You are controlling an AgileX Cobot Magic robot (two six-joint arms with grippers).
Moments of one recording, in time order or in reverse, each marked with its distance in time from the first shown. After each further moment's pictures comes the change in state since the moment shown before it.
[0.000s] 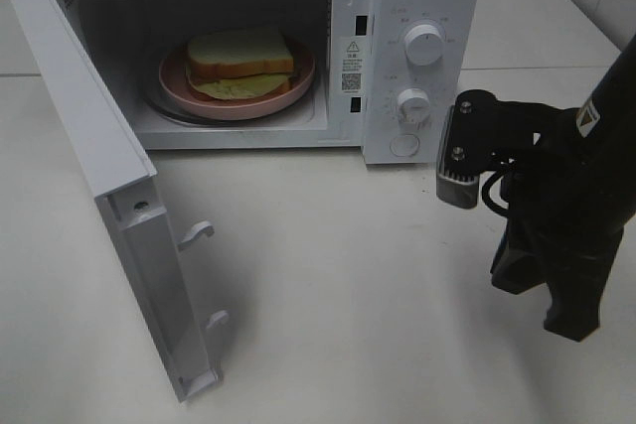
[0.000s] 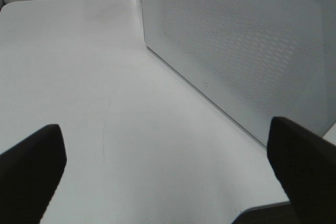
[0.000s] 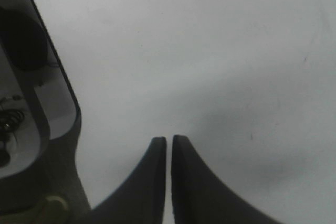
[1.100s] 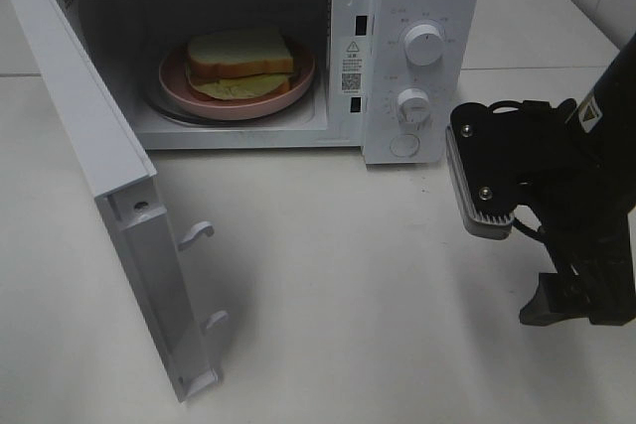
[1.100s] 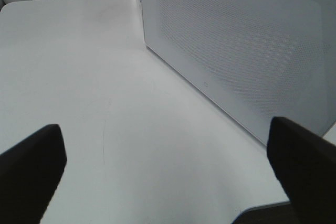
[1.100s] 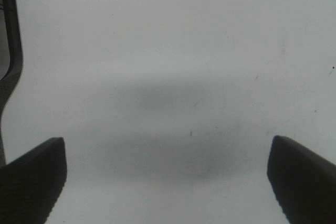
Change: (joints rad) left arm 0.000 0.000 0.000 0.000 0.000 0.000; right arm 0.000 0.000 -0.002 -0.126 -0.057 -0.219
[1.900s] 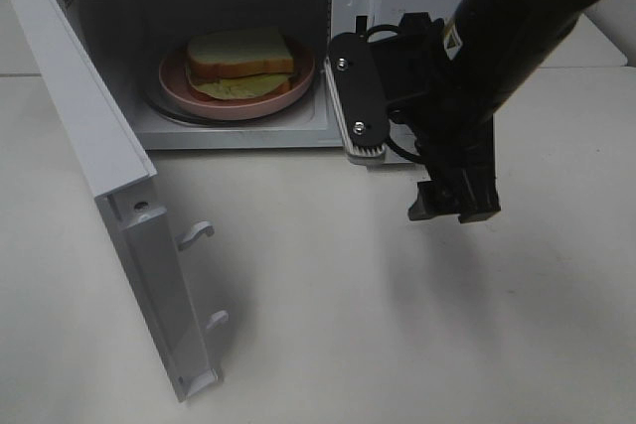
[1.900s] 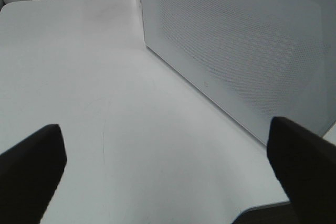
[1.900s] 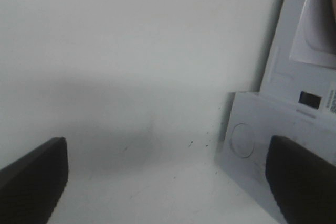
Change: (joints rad) left arm 0.000 0.000 0.000 0.000 0.000 0.000; right arm 0.169 0.191 -0.291 -0.171 -0.083 0.048
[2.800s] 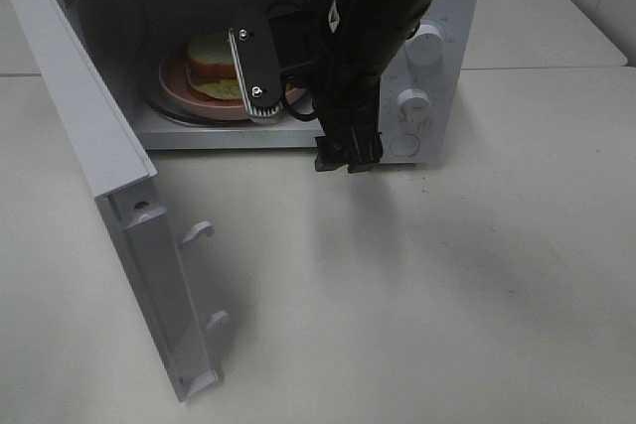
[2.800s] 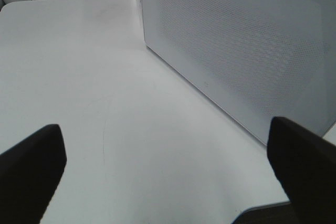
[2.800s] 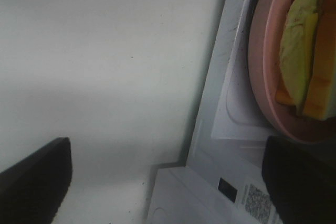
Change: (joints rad) left arm 0.000 0.000 0.000 0.000 0.000 0.000; right arm 0.028 0.293 -0.318 0.009 -0.080 -0.045
